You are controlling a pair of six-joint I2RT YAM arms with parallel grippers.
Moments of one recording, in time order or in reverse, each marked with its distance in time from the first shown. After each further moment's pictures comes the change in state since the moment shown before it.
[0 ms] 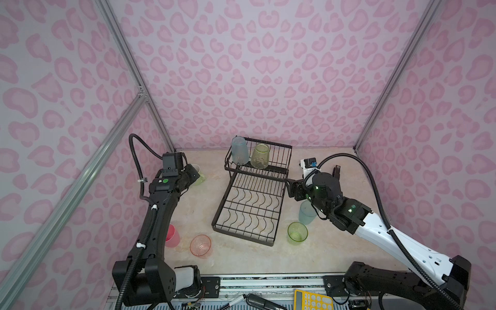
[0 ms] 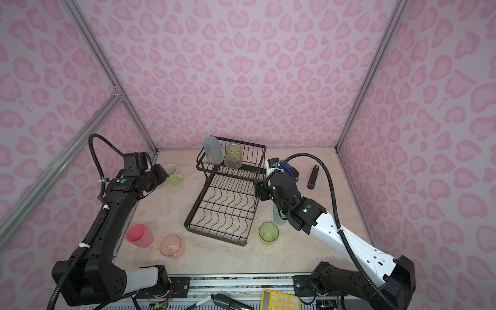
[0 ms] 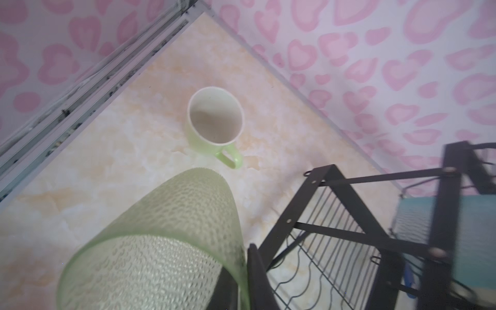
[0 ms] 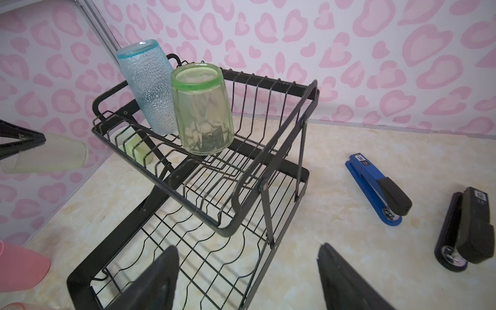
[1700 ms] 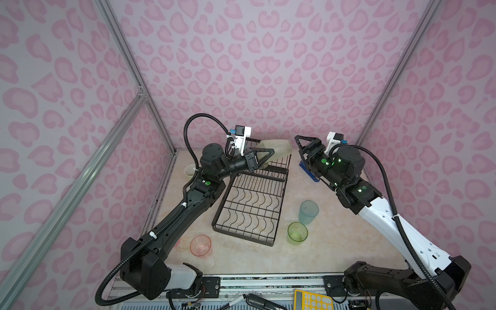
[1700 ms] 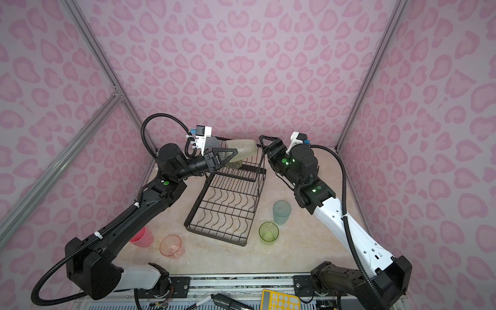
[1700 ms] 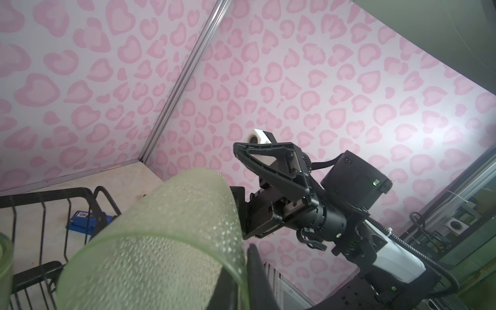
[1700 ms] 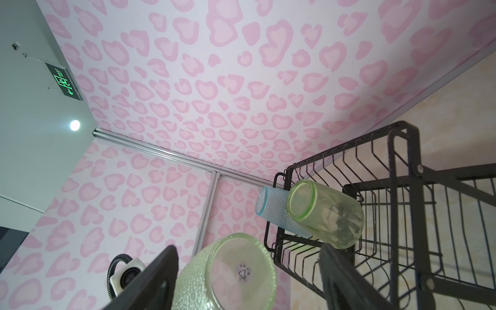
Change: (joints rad) left arm -0.554 0.119 -0.031 1.007 0.722 -0.129; right arm -0.230 0.108 0.206 0.274 -0.360 0.937
